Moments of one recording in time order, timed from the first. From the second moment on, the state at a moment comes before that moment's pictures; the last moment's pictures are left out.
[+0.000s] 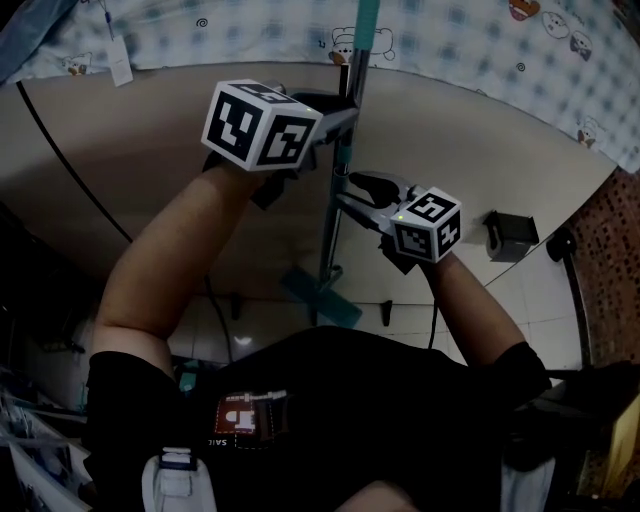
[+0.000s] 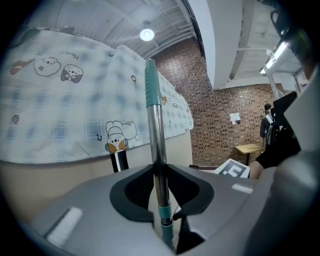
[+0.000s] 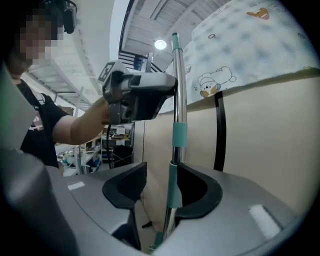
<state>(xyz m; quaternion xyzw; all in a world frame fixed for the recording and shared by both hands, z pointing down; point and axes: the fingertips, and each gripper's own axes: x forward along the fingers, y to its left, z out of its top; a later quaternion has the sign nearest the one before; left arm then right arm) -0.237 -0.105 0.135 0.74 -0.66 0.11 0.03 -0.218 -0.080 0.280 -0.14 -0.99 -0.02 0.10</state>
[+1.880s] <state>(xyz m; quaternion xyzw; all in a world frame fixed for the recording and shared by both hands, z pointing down) -0.243 -0.079 0.355 0.74 -0.65 0.09 0.17 -0.222 -0.078 0.514 -0.10 -0.95 -0.02 0.30</state>
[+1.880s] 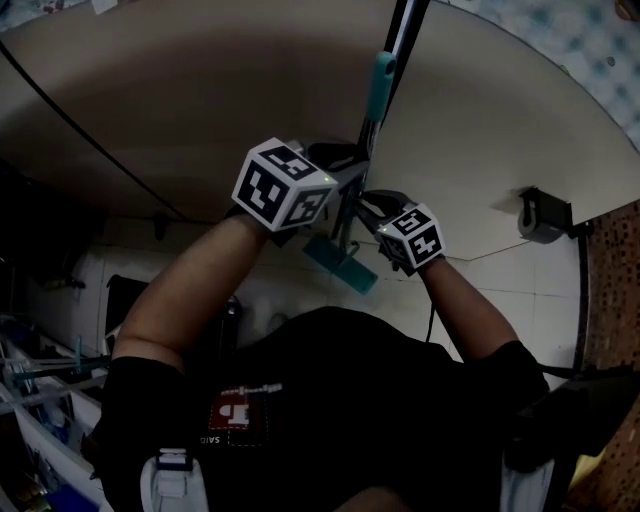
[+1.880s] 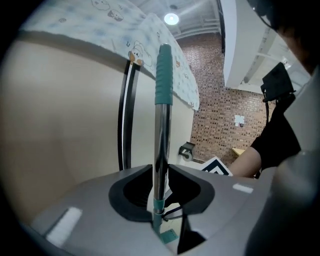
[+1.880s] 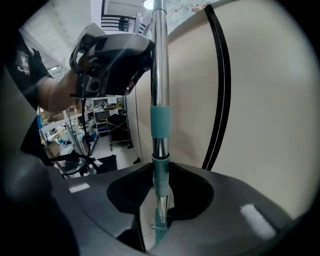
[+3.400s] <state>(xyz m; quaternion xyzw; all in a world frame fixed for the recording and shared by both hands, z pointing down) -0.242 0.048 0.642 0.66 -0.67 0.09 0.33 -0.262 -0.101 0.801 -0.14 -0.87 0.05 0.46</state>
